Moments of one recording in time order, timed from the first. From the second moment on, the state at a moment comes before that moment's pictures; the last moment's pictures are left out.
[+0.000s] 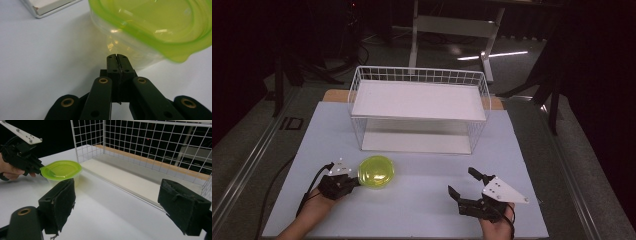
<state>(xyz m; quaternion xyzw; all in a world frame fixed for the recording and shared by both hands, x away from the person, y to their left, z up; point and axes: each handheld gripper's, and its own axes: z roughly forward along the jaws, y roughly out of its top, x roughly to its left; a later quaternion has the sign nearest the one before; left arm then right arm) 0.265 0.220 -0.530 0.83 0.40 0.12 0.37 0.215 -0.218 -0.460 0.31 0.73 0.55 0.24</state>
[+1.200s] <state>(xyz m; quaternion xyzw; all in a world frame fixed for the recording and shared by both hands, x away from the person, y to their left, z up) 0.303 0.146 -0.532 0.84 0.37 0.10 0.39 0.218 -0.214 -0.466 0.31 0.75 0.54 0.22</state>
